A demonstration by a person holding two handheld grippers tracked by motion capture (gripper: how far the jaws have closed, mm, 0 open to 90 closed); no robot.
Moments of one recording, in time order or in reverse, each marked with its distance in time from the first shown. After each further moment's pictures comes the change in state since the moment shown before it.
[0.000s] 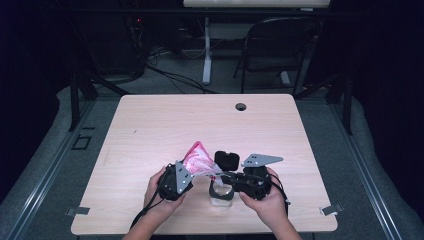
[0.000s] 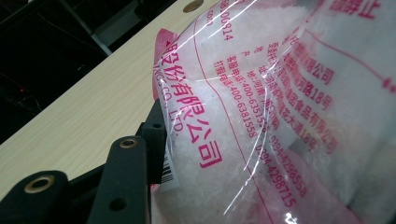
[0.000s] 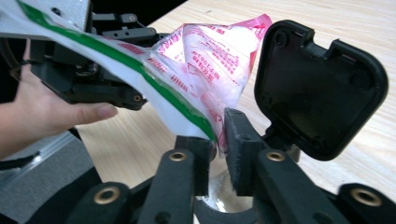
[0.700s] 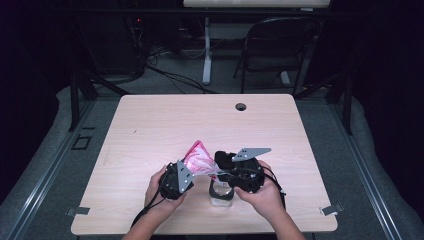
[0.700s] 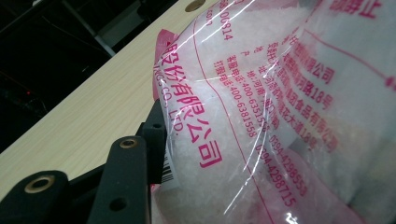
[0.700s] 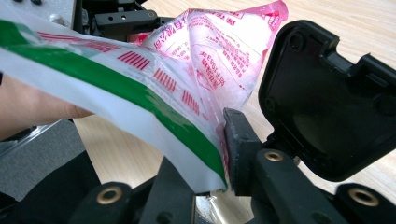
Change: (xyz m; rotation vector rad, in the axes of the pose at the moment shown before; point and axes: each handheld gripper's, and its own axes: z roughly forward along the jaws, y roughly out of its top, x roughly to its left) left arm -0.001 0.001 0.004 0.006 0.020 0.023; right arm -0.002 0.017 0.016 0.107 0.009 -0.046
